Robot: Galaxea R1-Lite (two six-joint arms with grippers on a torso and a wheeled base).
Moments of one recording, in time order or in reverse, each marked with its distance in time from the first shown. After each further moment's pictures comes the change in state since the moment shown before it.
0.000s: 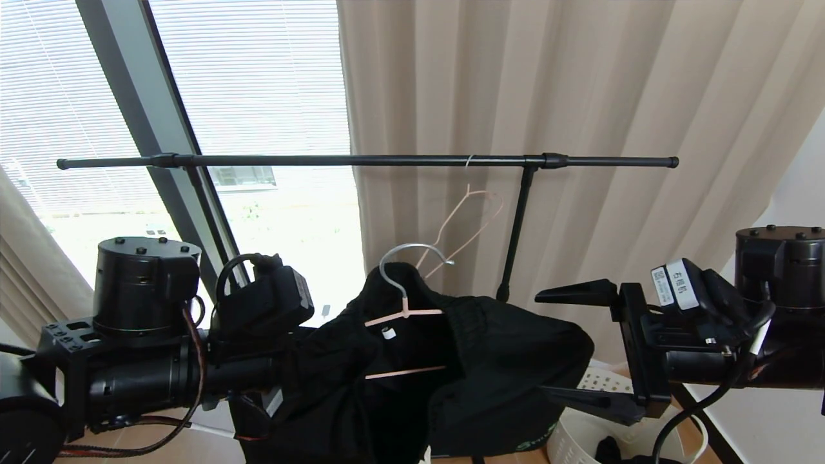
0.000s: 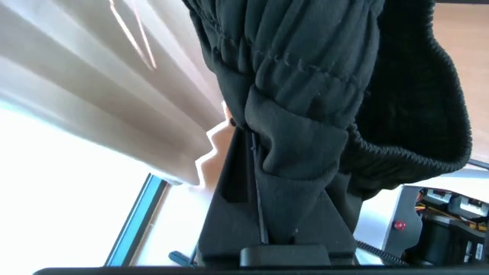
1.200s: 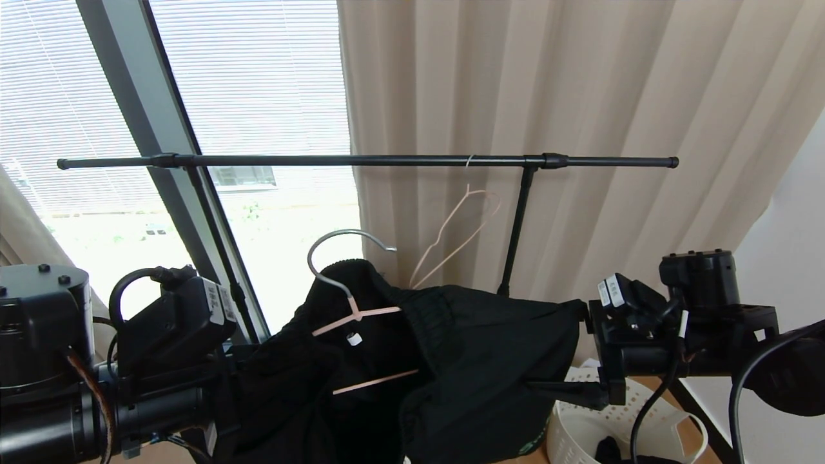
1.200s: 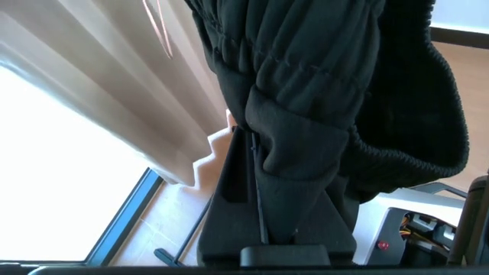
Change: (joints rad) left arm 0.037 -0.198 0.155 -0.050 0.004 -0.112; right arm -0.105 0.271 -0.051 -0.004 0.074 -0.054
